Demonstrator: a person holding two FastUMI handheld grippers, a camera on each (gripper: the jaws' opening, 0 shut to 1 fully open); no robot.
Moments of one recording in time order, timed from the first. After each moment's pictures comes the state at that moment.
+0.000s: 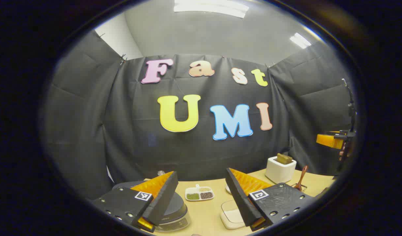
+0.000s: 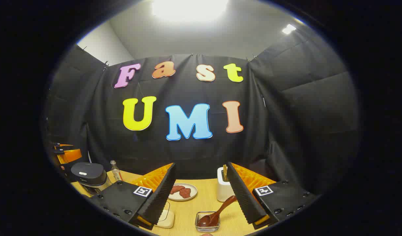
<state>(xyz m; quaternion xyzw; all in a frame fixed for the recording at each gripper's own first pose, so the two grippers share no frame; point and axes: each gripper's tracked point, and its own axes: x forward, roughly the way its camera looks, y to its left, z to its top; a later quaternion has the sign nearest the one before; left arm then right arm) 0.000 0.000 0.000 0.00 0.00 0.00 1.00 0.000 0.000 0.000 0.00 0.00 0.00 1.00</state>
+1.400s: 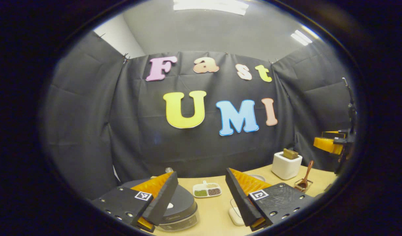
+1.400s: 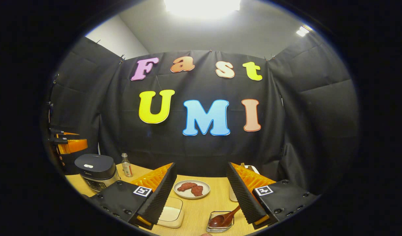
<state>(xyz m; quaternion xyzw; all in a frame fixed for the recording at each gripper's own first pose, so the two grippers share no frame) -0.003 0.026 0.004 0.03 0.01 0.00 1.00 0.012 0.057 -0.024 -0.03 0.01 0.07 1.00</state>
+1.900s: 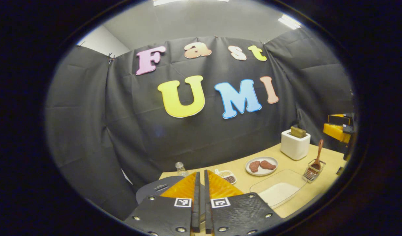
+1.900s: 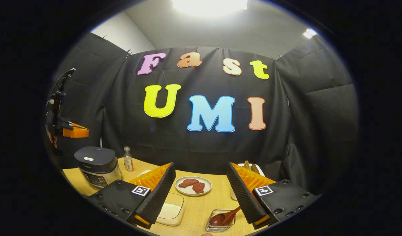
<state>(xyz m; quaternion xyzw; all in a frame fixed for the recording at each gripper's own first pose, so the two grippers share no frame) 0.030 0.073 -0.029 0.09 0.12 0.01 0.99 0.015 0.059 -0.039 -0.06 0.02 0.08 0.99</state>
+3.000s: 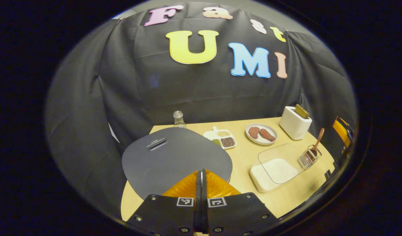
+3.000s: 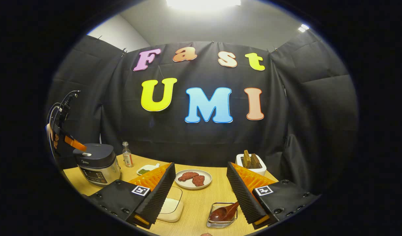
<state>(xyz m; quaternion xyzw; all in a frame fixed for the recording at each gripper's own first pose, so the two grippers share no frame) 0.025 0.134 -0.146 -0.02 0.30 0.00 0.95 0.015 0.050 -0.077 -0.03 0.05 0.08 1.00</state>
